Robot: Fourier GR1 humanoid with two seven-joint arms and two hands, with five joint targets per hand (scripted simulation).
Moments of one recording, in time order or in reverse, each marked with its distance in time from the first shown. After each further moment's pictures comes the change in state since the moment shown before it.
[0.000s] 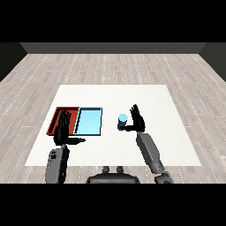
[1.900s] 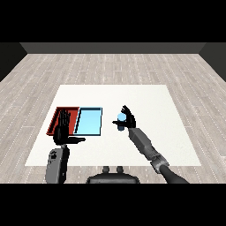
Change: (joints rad) left arm -0.005 -0.008 0.003 -0.011 0.005 0.013 0.015; right arm -0.321 0.000 0.166 0.592 -0.293 -0.099 -0.227
